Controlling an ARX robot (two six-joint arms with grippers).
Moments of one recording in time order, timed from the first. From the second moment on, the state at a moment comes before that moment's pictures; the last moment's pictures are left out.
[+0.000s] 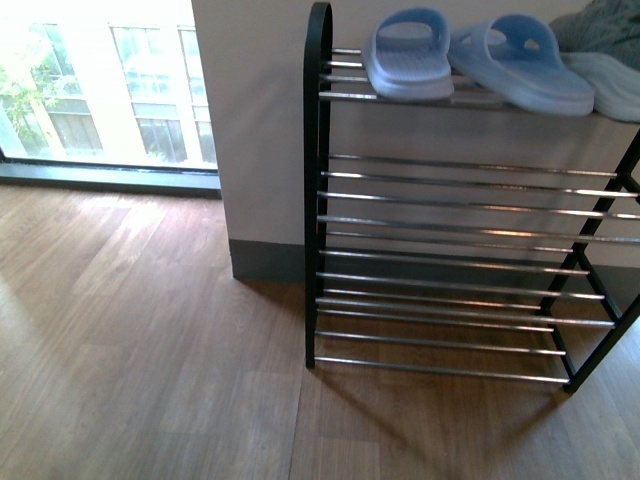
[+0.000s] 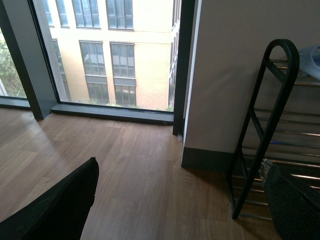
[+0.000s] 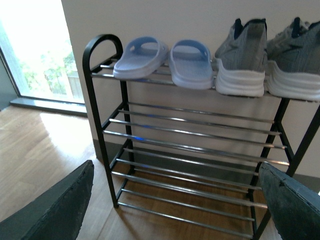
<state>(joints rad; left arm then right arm) 0.00 0.02 0.01 0.00 0.00 -0.01 0.00 0.01 0.02 0.00 0.00 -0.01</state>
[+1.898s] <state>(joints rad) 0.00 0.02 0.01 0.00 0.00 -0.01 0.00 0.00 0.02 0.00 0.00 -0.01</state>
